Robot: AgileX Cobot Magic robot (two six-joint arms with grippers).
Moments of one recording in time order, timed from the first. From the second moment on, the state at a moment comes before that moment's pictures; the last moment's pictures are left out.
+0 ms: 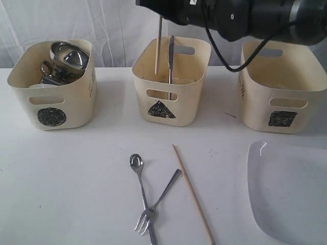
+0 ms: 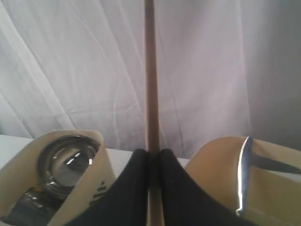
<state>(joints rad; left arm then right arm) 0.12 0.00 0.02 -0.21 0.42 0.23 0.34 1.85 -1.50 0.02 -0.08 0.21</state>
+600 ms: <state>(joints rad) 0.12 0.00 0.02 -0.21 0.42 0.23 0.27 1.98 -1.50 0.03 -0.10 0.06</state>
